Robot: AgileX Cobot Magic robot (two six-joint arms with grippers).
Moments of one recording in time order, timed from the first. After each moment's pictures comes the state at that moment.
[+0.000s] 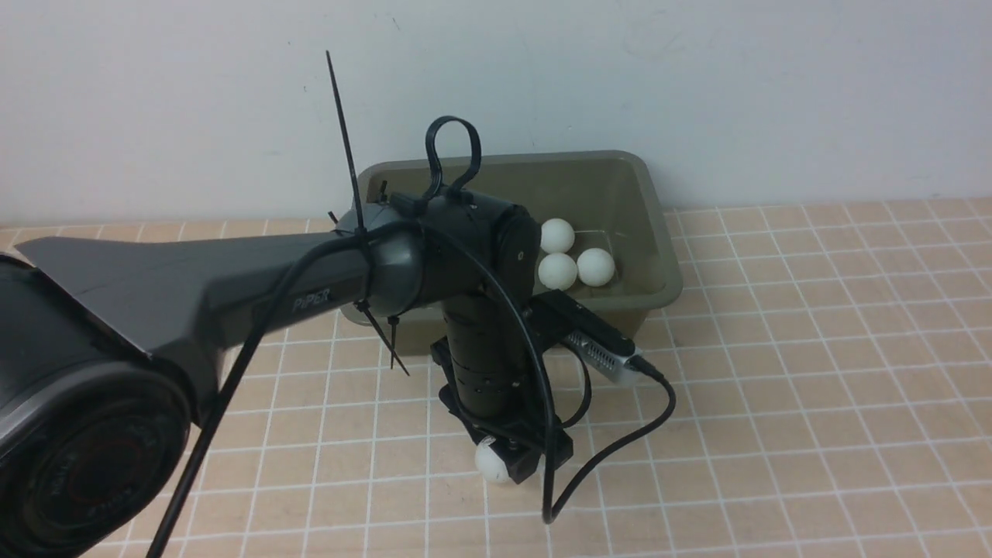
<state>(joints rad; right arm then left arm) 0.40 0.57 -0.84 0.08 1.28 0.08 -0.62 2.13 -1.55 -0.15 1.03 0.28</state>
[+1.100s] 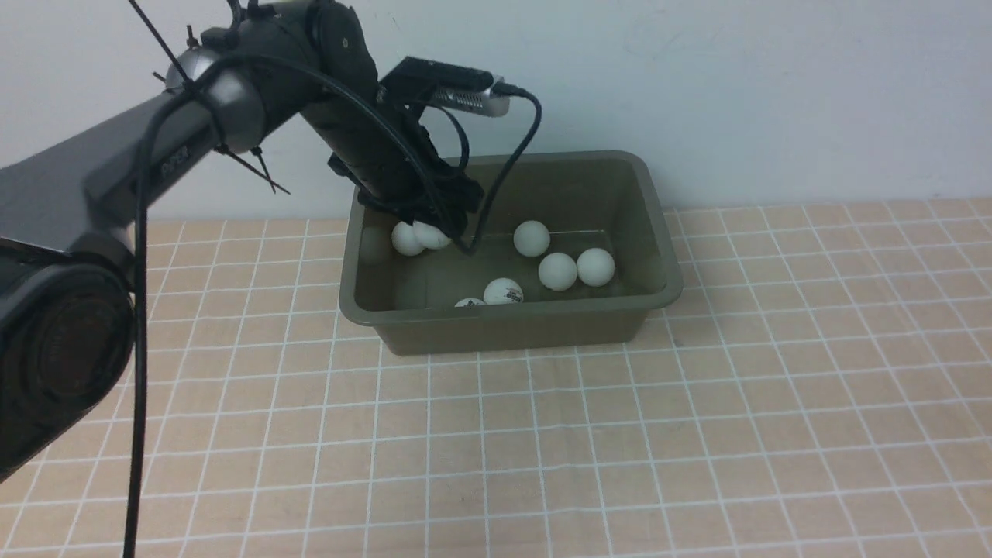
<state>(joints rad) 0.40 0.57 -0.84 0.08 1.28 0.08 -0.29 2.24 -2.02 -0.28 0.99 0.33</state>
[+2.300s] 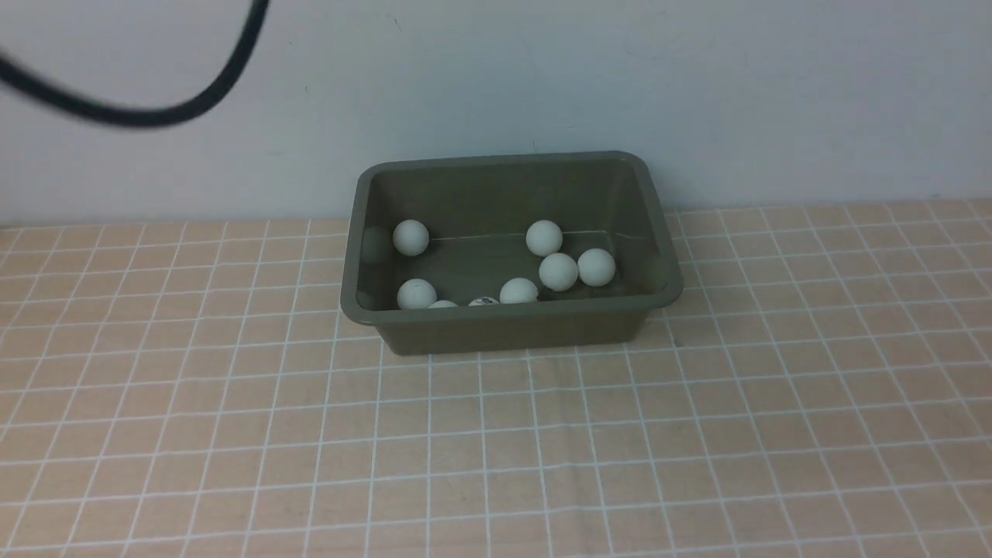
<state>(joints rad) 0.40 0.32 -0.51 -0.18 0.77 0.08 -0.29 1.50 -1.94 -0.25 1.25 0.39</state>
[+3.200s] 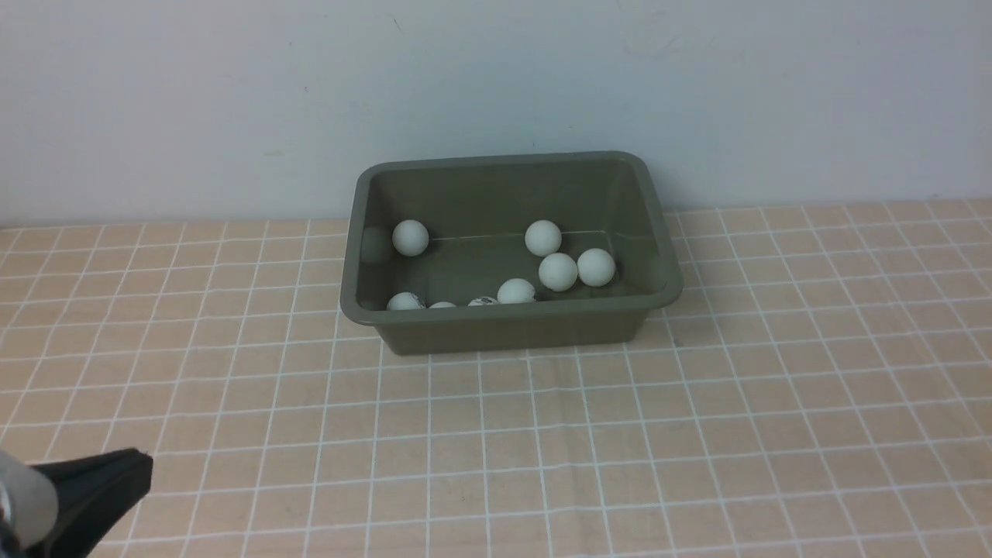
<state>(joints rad) 0.40 0.26 -0.44 -0.19 0.66 0.13 -0.28 0.40 -0.47 -0.28 0.61 0.27</state>
